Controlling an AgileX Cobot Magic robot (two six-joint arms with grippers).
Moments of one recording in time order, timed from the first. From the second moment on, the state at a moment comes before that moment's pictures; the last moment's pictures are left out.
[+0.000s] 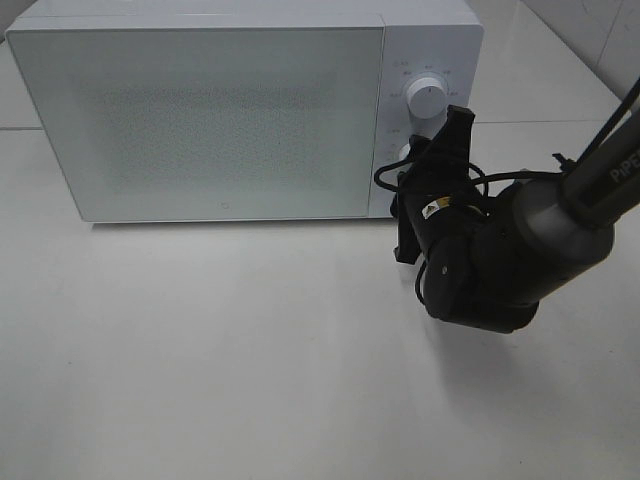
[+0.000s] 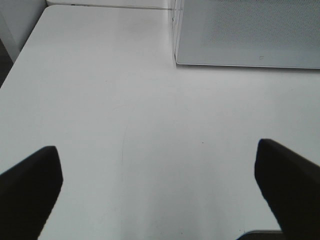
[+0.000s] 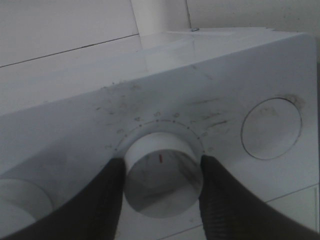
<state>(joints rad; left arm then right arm) 0.01 0.00 -0.52 -0.05 1.08 -0.02 0.64 2.10 -0.80 0.72 -1.20 1.54</state>
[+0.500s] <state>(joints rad) 0.01 0.00 -0.52 -0.05 1.08 -0.02 0.64 2.10 -0.80 0.72 -1.20 1.54</state>
